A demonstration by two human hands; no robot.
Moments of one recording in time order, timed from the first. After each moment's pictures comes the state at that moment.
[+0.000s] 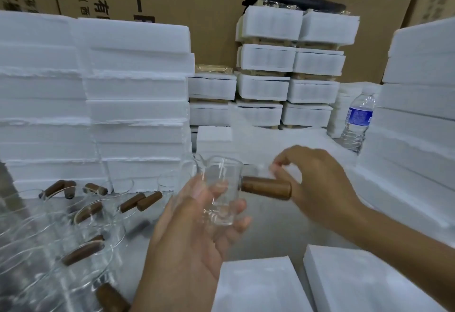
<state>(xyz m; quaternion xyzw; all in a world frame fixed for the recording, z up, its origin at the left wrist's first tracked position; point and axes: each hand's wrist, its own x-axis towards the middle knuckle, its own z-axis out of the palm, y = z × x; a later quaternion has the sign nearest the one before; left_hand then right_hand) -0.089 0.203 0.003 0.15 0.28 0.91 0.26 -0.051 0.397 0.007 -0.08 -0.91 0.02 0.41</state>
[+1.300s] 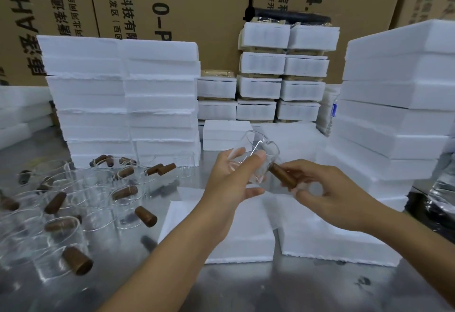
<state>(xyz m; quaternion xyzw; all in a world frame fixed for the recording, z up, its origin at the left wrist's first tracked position) -0.035 0.219 -0.005 0.26 0.53 0.78 0.23 0.074 0.368 0.003 0.00 -0.93 0.28 0.25</state>
